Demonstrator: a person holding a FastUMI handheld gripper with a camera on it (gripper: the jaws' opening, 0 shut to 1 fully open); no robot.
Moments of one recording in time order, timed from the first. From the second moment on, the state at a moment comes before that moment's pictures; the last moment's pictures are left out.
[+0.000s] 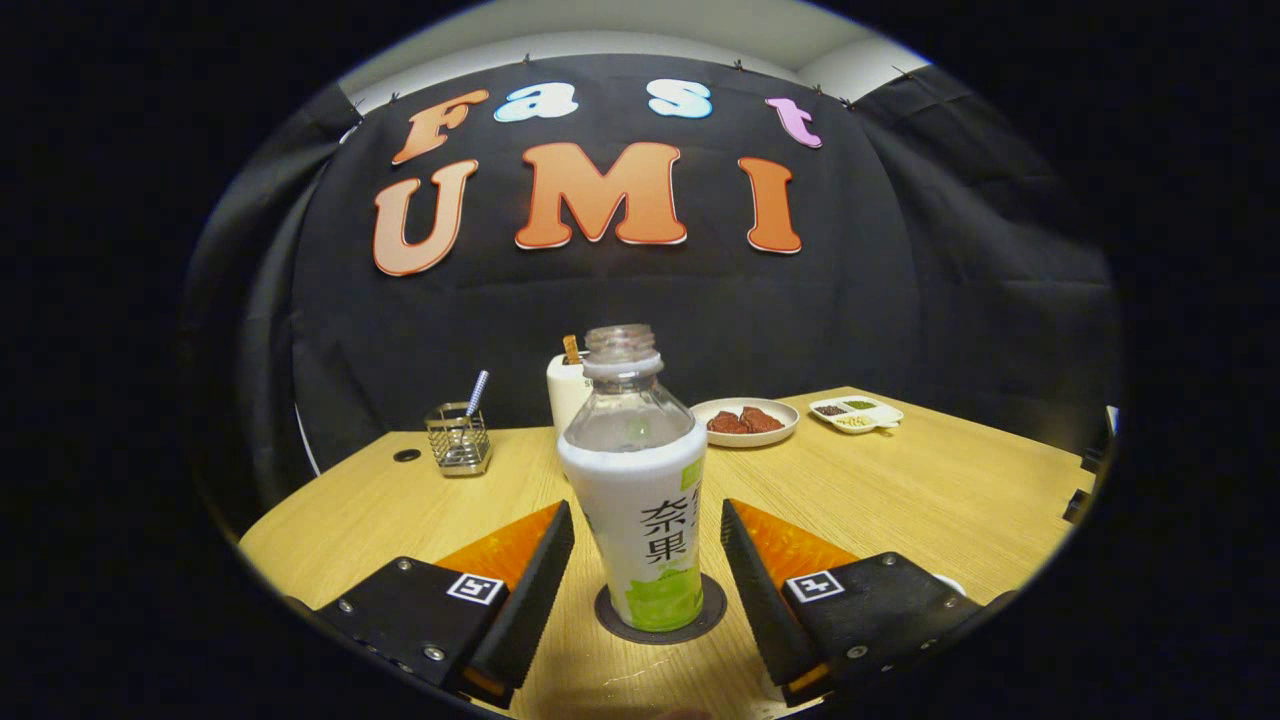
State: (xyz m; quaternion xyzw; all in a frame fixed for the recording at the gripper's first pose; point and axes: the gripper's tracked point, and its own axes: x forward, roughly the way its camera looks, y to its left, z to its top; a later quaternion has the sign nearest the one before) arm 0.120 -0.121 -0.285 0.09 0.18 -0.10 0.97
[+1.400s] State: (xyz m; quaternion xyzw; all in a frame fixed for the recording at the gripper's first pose) arm 0.015 0.032 -0.003 0.08 0.02 0.08 0.99
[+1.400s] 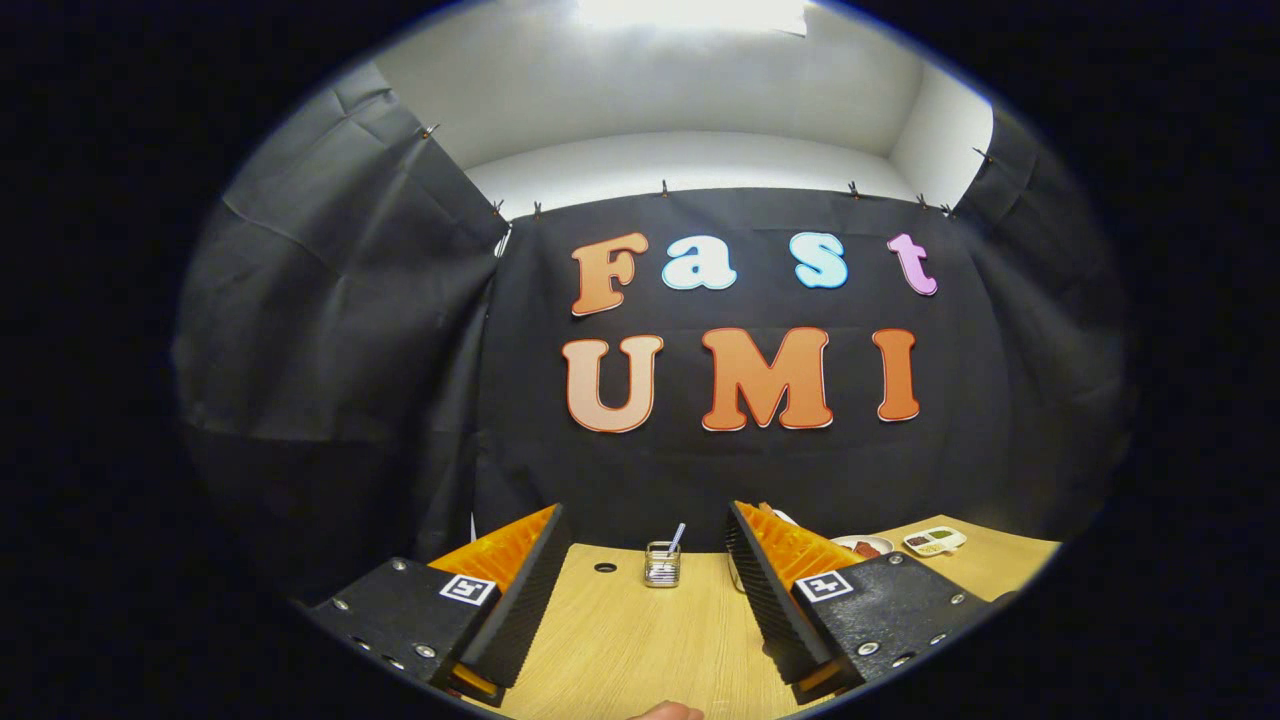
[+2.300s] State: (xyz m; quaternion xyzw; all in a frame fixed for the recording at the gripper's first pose) arm 0.006 0.011 -0.006 0.06 0.01 0.06 1.00
